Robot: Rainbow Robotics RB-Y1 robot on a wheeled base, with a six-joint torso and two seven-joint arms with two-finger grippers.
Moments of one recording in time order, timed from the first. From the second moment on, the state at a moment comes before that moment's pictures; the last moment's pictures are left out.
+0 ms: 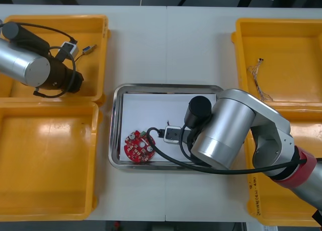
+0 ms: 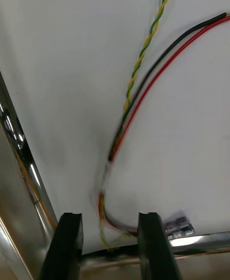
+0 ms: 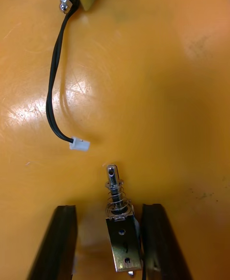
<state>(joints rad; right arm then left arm) -0.55 -0.50 0.76 -2.03 -0.38 1.77 1.91 -0.67 0.82 -0.43 -1.40 0.75 1.08 -1.47</state>
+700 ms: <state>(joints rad) -0.57 -0.49 0.69 -2.05 -0.46 1.91 1.91 -0.68 0.82 -0.28 -1.49 0.75 1.29 -1.47</state>
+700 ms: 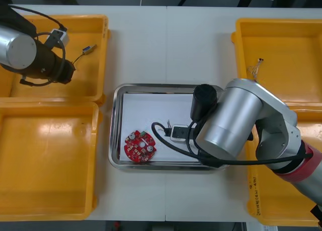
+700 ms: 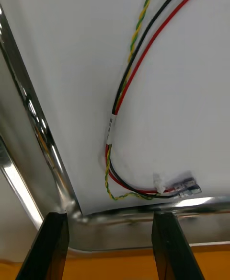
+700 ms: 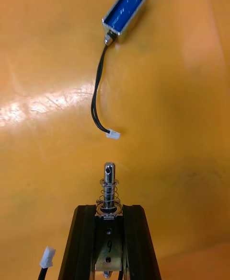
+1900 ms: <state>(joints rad) -0.74 -0.58 0.20 -2.02 -0.72 1.92 1.82 -0.74 0.61 -0.21 -1.93 0.64 1.72 -1.04</state>
